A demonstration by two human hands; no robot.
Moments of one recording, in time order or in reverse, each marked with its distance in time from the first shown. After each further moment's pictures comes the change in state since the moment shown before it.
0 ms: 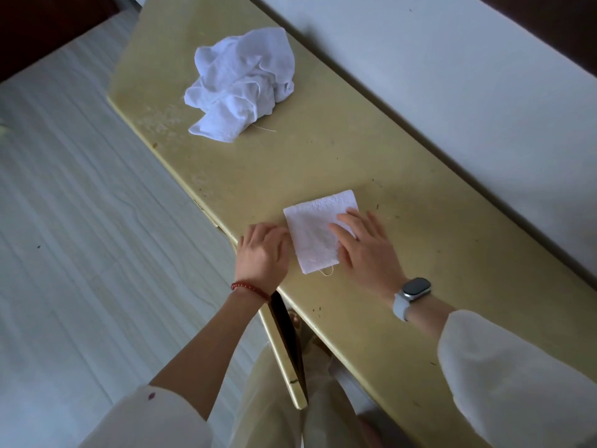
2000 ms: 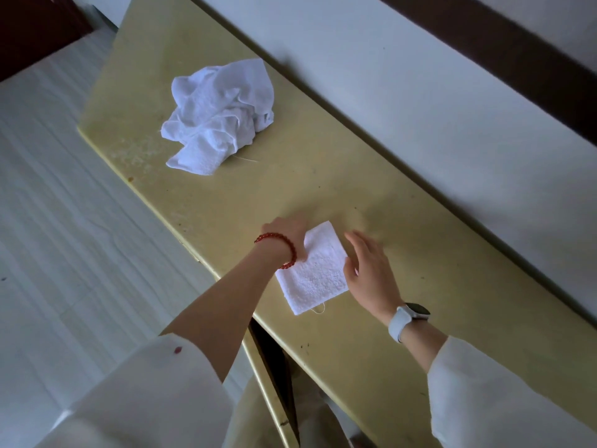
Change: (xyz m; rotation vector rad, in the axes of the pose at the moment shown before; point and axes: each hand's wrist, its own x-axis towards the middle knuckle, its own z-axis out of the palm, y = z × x) left_hand 0.115 0.053 0.012 0.392 -0.844 -0.055; right_hand 0.008 0.020 -0.006 0.249 -0.115 0.455
